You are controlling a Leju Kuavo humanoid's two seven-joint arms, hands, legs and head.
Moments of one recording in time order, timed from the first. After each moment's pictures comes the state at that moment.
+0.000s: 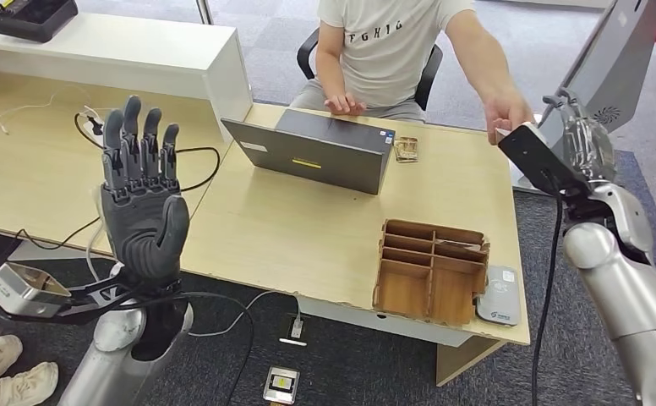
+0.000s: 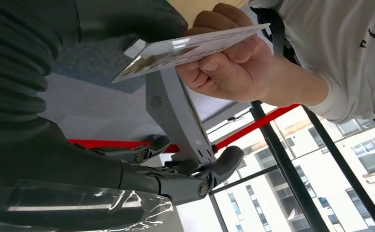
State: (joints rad) left arm -0.17 0.14 -0.51 -1.96 0.41 0.27 -0.67; right arm -0.96 -0.28 0.61 -0.83 0.59 -0.24 -0.01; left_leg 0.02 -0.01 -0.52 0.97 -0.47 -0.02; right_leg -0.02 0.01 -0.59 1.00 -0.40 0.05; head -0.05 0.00
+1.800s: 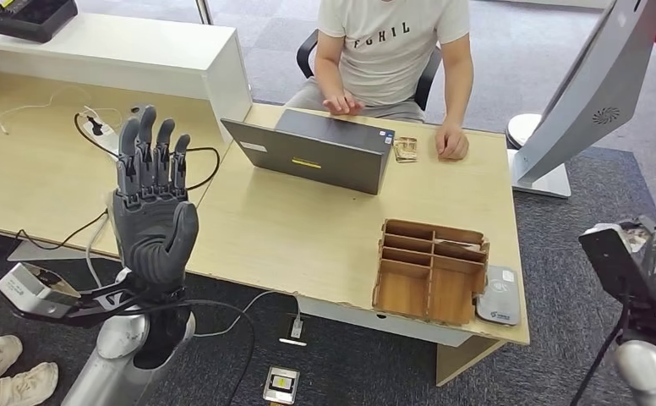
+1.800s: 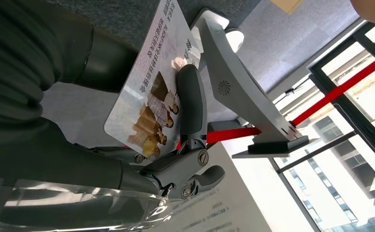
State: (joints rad) left arm -0.15 0.14 -0.53 -1.96 0.41 0.28 -0.64; right arm -0.43 -0.52 0.37 -1.20 0.55 -0.47 0.04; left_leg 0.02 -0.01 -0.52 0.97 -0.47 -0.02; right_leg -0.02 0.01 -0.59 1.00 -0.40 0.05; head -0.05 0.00
